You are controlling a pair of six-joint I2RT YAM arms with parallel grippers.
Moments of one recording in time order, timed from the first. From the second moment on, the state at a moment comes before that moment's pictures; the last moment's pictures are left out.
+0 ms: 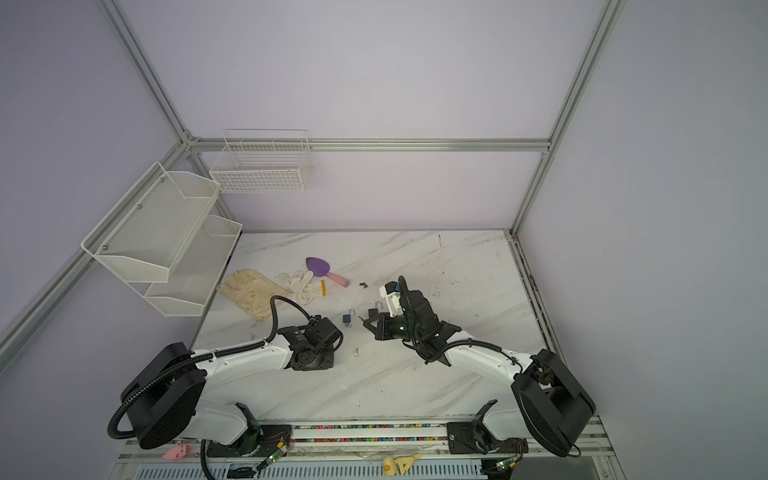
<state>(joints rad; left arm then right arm) -0.77 1.44 0.71 -0.63 -0.24 -0.85 0.73 1.35 0.68 0.19 -0.43 0.73</state>
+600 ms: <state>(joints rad) -0.77 1.26 0.71 -0.61 -0.24 -1.02 0.73 1.29 0.71 0.06 -0.33 0.68</state>
